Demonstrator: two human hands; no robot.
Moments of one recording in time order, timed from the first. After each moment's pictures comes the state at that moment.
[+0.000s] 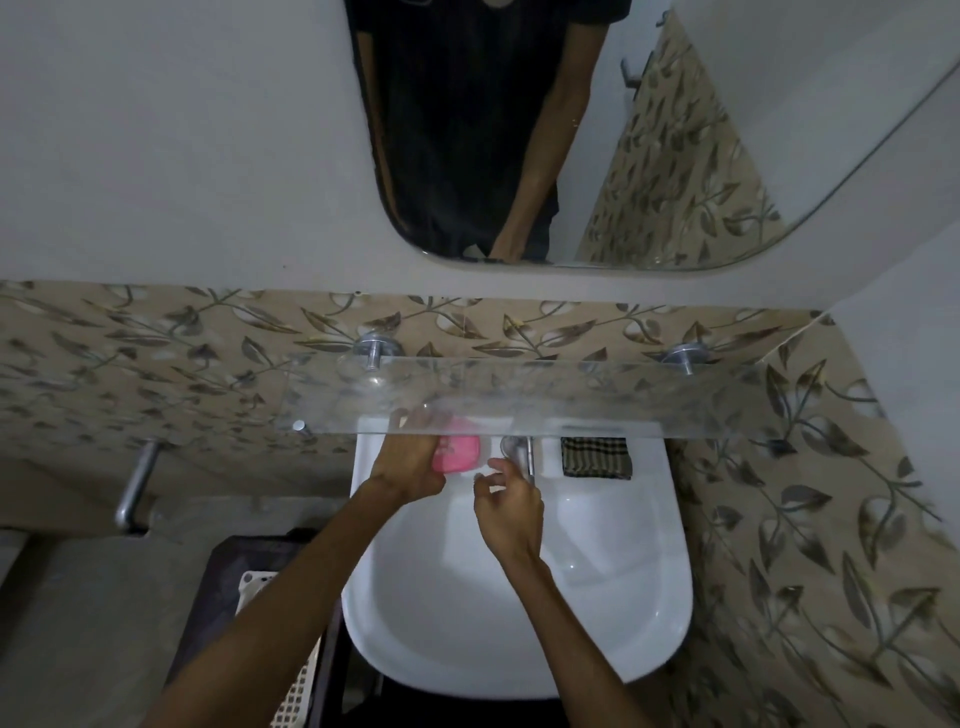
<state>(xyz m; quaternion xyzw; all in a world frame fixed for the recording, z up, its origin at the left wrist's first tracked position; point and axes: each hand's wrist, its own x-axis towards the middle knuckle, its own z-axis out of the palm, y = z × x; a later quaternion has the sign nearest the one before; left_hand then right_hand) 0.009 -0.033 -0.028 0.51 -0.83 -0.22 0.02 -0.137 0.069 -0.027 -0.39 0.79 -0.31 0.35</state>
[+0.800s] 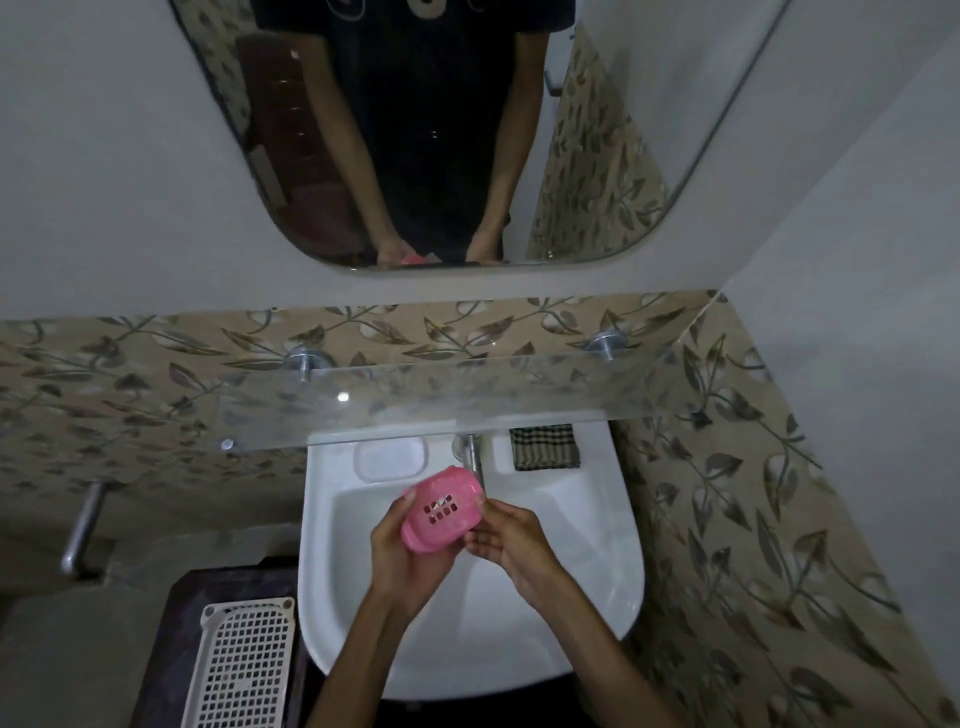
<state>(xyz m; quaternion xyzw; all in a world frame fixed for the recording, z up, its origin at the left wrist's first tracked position) -0.062 0.097 0.020 0.35 -0.03 -0.83 0.42 -0.213 0.125 -0.009 -0.11 0.57 -0.45 0.68</state>
